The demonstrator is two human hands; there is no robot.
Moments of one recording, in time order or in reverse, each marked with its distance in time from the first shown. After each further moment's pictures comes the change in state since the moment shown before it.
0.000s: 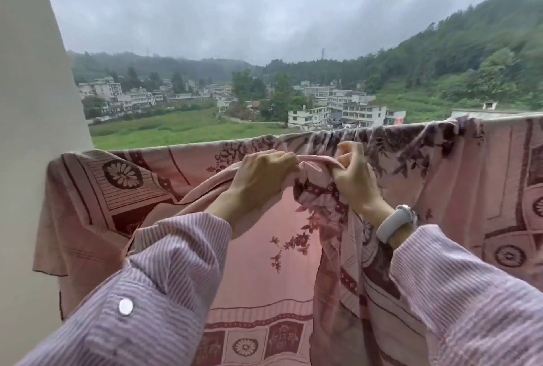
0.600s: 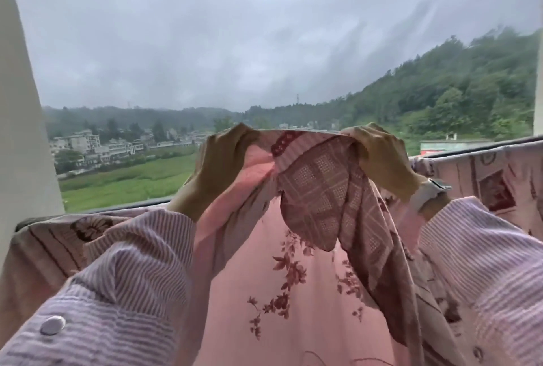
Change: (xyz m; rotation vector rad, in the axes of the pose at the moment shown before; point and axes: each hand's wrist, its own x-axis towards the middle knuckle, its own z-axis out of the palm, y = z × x) left_hand 0.086 -0.010 -0.064 -0.118 0.391 -0.061; right_hand 0.073 -0.028 -0.123 -0.539 0.269 -0.585
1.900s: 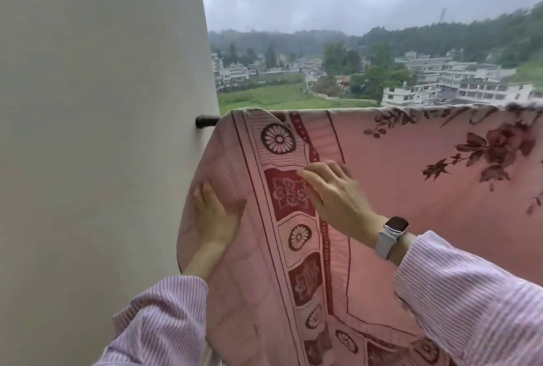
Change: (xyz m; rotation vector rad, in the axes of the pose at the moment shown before) left_hand -0.302 -0.131 -0.175 0.420 -0.119 -1.161; right_hand -0.118 -0.322 0.202 0.487 -0.327 -0.333
